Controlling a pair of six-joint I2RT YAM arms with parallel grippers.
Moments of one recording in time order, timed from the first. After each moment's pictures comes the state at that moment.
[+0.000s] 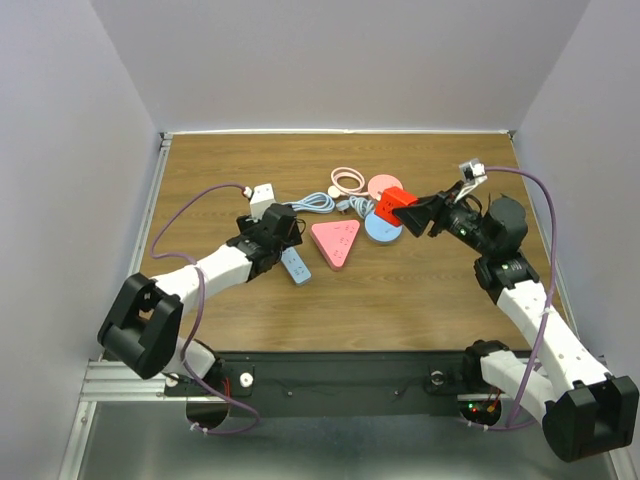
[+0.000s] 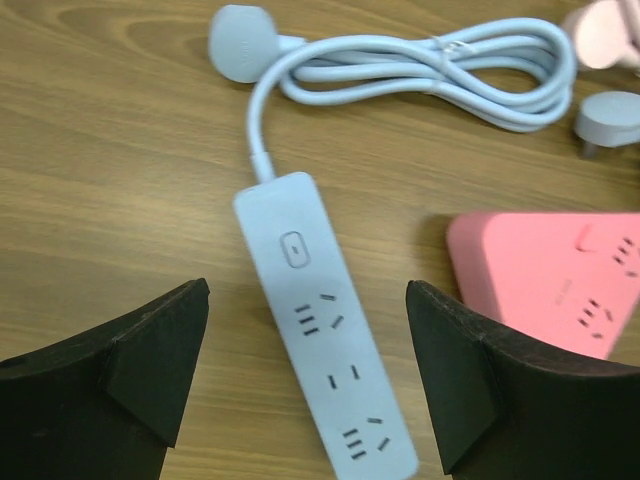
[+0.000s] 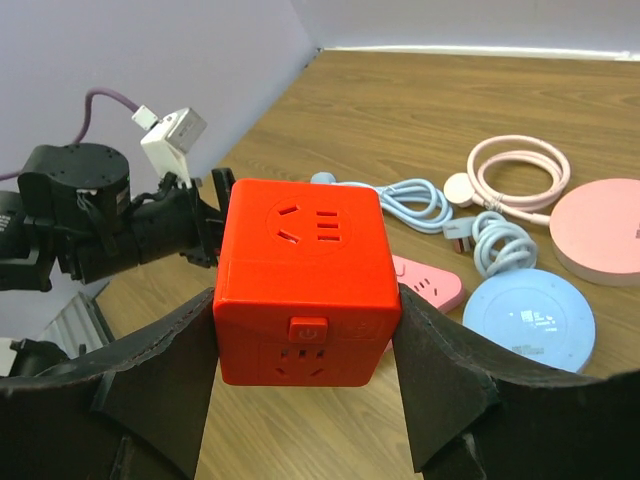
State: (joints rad) left arm -0.63 1.39 0.80 -0.14 -0.55 -0.65; right arm 0.21 0.92 0.70 0.25 -0.57 0.47
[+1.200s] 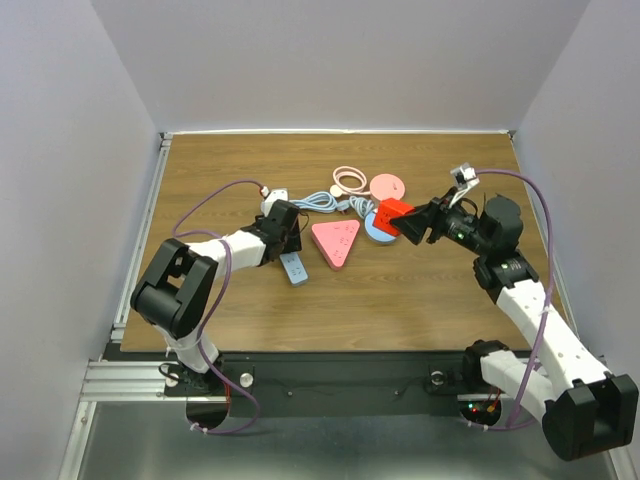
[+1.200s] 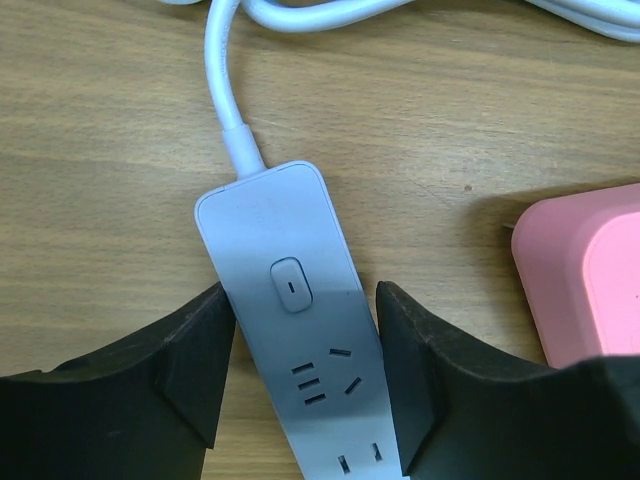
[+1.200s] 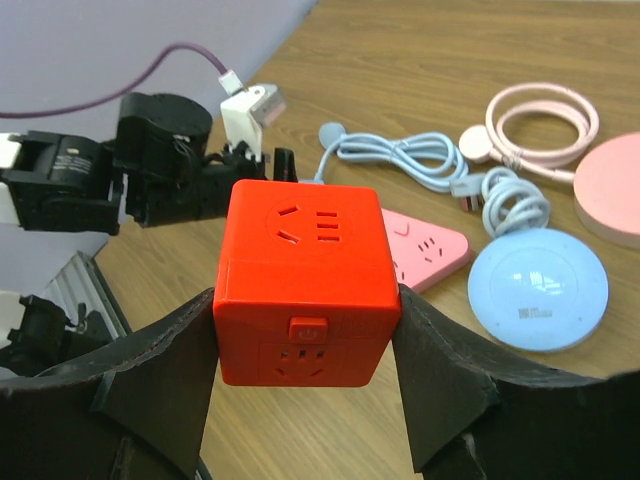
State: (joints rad) left arm -0.55 1.65 0.86 -0.08 -0.35 -0.52; right arm 0.21 0.91 0.70 0.16 -0.65 0.41
